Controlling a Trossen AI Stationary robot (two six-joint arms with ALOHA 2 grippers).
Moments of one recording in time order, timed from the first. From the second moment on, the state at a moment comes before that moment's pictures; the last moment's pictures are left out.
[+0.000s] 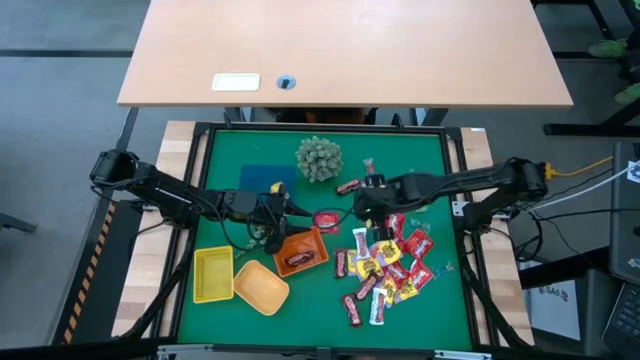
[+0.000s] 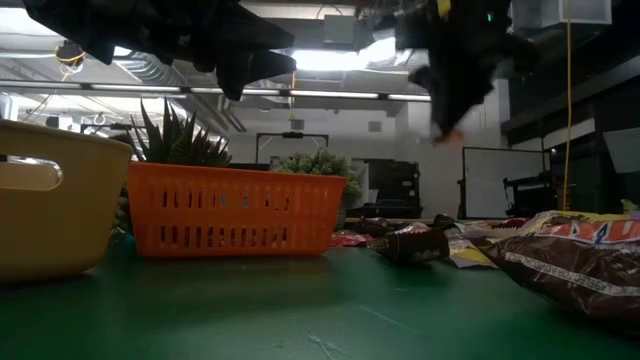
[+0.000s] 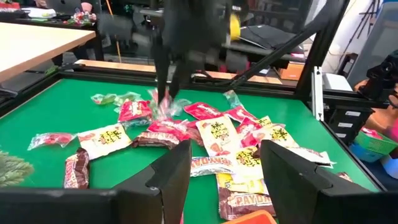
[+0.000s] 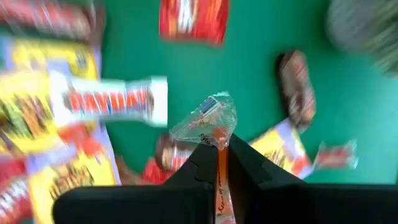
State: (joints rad) left arm -0.14 1.33 0.54 0.62 -0.12 -0.15; right arm 0.08 1.55 1.23 -0.92 0.16 -0.13
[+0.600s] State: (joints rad) left arm -0.20 1.33 0.54 0.72 -0.23 0.37; right arm 0.08 1.58 1.23 -0.28 -0.02 -0.07
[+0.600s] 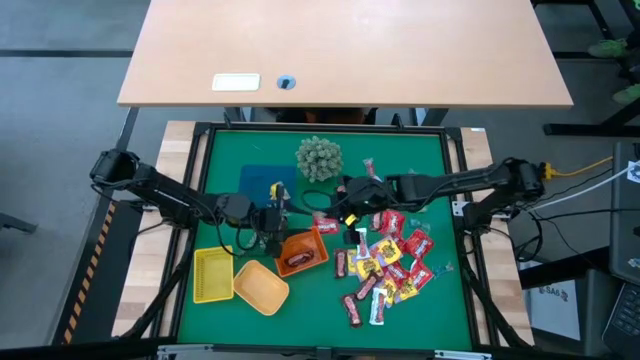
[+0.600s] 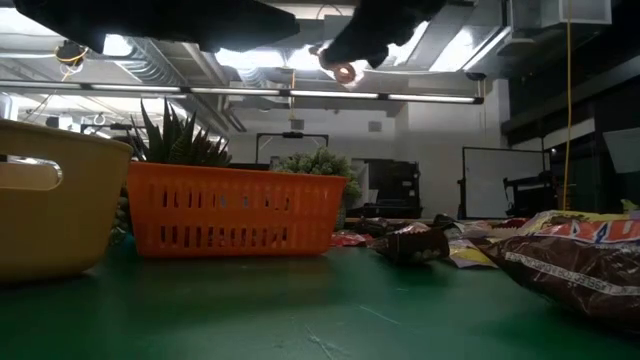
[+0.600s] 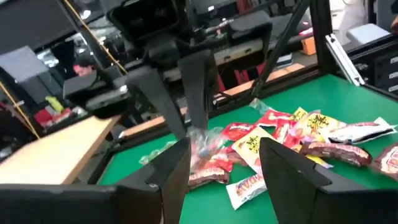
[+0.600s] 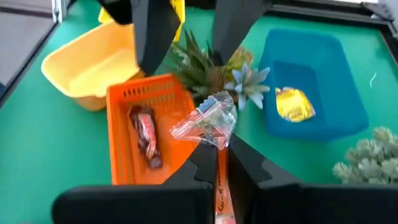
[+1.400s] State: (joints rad) left arm -0.19 1.33 0.54 0.78 -0.25 0.40; right arm 0.08 1.61 1.23 -0.10 -0.11 -0.08
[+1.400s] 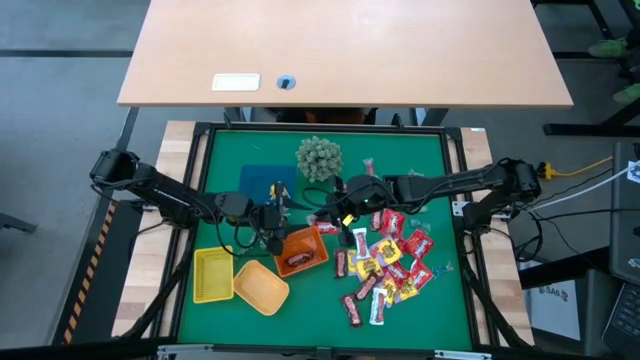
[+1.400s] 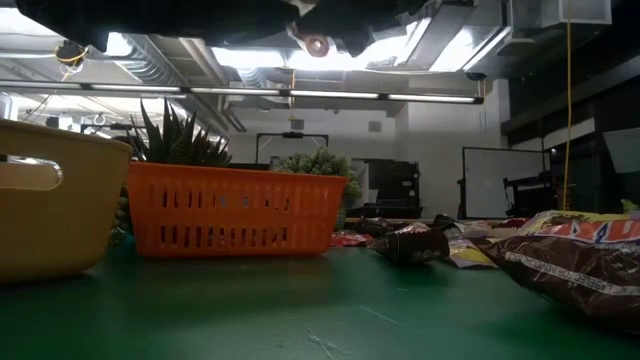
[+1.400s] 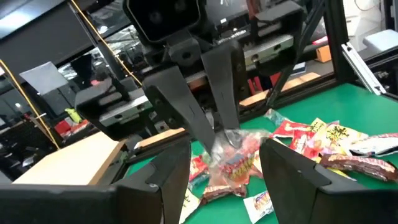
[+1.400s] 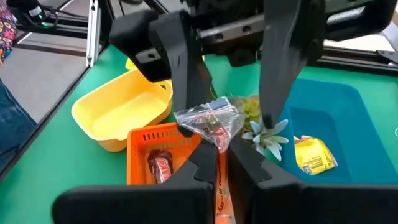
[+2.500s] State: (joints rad) left arm -0.19 1.33 0.54 0.78 -0.25 0.34; right arm 0.08 1.60 1.23 -0.11 -0.10 -0.08
